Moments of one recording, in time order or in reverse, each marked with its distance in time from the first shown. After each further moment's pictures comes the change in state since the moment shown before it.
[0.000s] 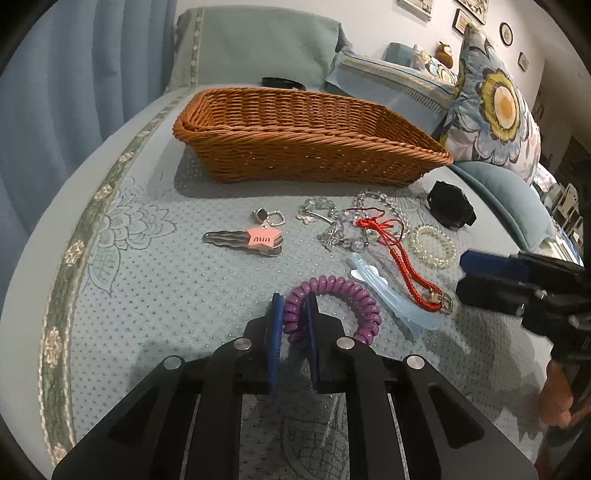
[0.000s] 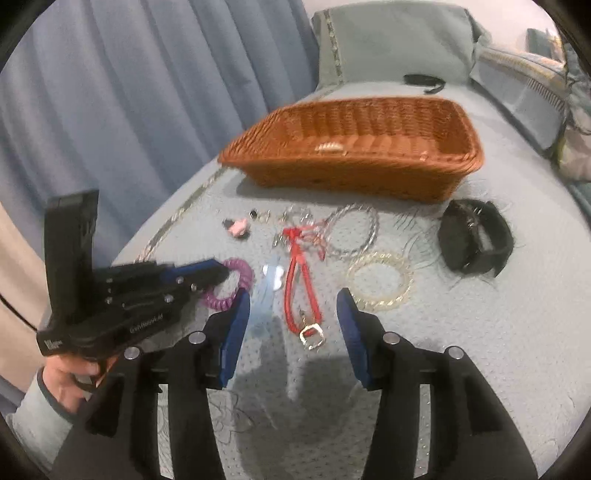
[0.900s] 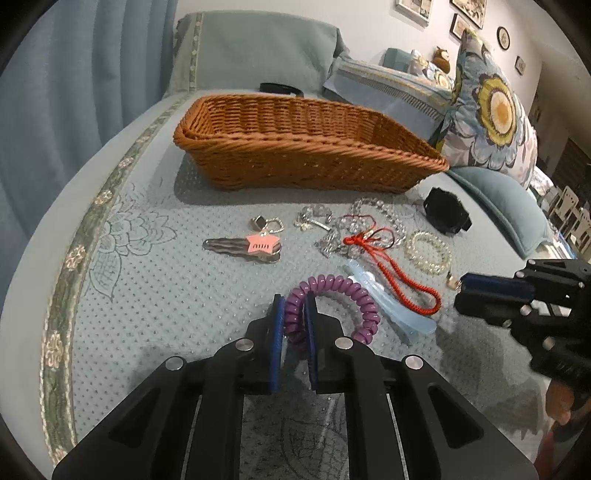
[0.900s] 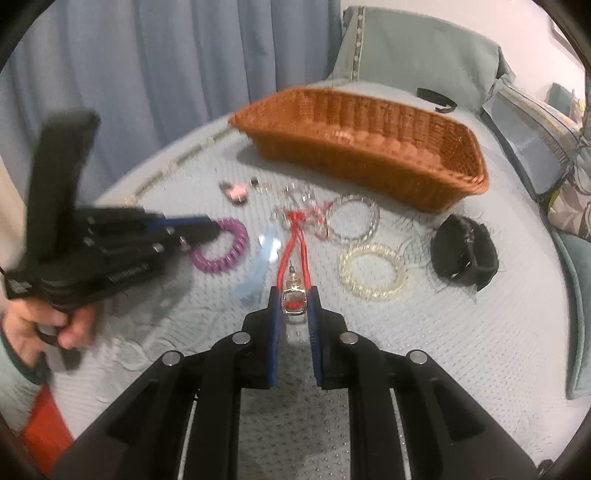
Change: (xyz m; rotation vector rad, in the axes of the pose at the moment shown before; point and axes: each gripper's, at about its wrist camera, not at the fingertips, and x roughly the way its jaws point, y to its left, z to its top) left arm -0.006 0.001 0.000 -0.003 -0.030 -0.020; right arm -0.011 0.025 -0.008 -0.179 -0.002 -0.130
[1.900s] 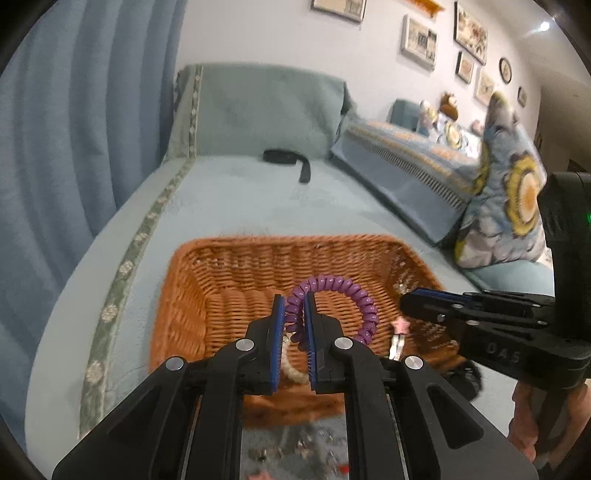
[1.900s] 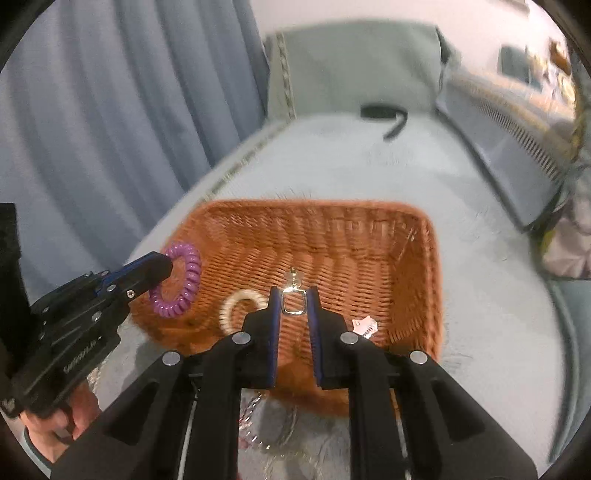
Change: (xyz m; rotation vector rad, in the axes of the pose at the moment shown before) left arm 0.035 -0.007 0.158 0.003 -0.171 0.047; right arm 0.067 -0.110 0.153 0.272 -0.032 -0.063
